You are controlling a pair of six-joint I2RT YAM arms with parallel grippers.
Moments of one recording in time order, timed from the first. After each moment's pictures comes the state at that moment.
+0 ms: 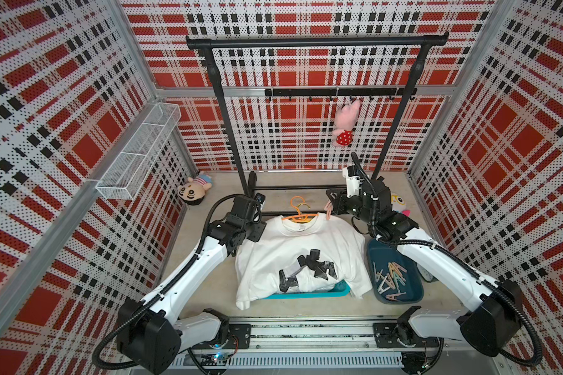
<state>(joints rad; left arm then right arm) -0.44 1.22 1.01 -0.64 -0.21 0.13 0.55 1.33 1.17 -0.14 -0.09 0.34</state>
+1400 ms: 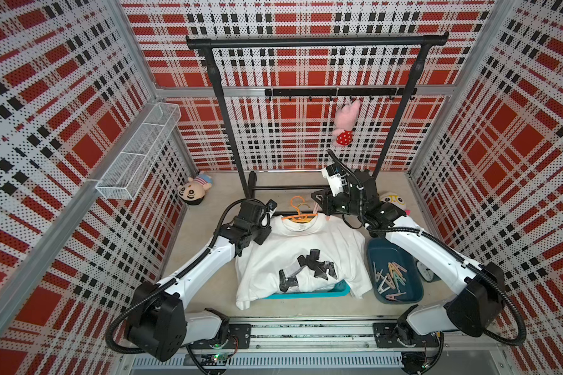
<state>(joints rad) -0.41 1.30 0.91 -0.44 -0.10 0.33 0.59 1.46 1.31 -0.24 -0.26 0.20</state>
